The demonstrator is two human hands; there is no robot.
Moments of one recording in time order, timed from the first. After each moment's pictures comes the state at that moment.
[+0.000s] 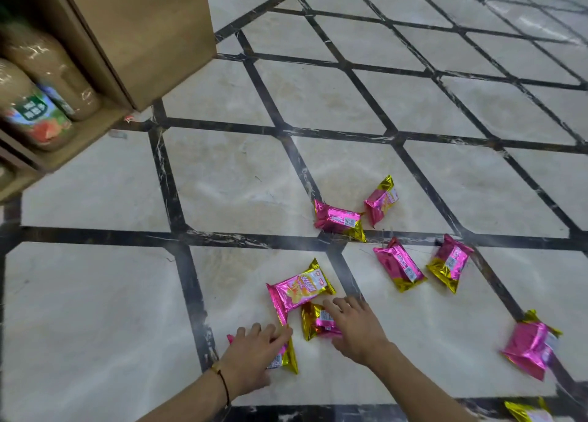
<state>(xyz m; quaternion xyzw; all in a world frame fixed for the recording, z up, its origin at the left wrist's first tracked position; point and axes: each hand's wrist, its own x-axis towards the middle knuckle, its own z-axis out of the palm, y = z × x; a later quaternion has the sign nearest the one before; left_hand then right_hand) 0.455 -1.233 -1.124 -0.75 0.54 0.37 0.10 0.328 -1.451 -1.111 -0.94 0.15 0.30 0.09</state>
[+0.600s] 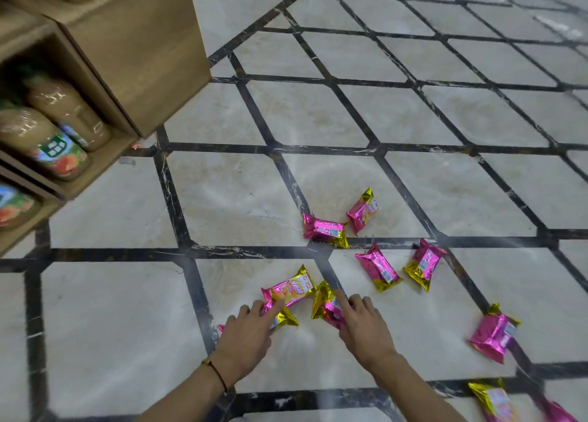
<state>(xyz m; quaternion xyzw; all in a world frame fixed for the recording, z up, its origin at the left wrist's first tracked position) 0.466 -1.254 -1.014 -0.84 0.45 0.29 0.03 0.300 -1.454 -1.020 -0.94 0.27 0.19 0.10</state>
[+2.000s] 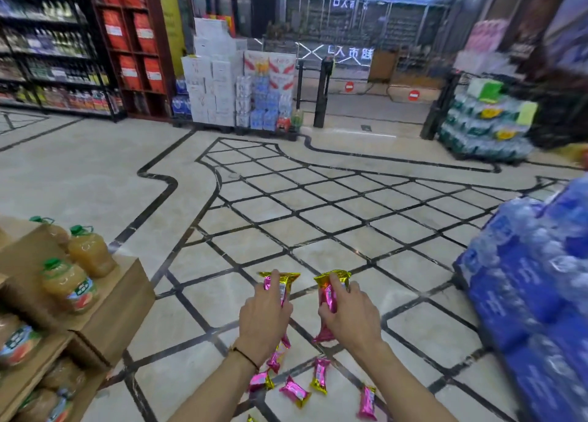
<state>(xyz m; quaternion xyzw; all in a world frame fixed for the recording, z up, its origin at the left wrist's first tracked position) 0.404 -1.431 -0.208 -0.84 0.49 0.06 -0.21 0.244 -1.508 -0.195 -0.84 0.53 -0.11 0.08</state>
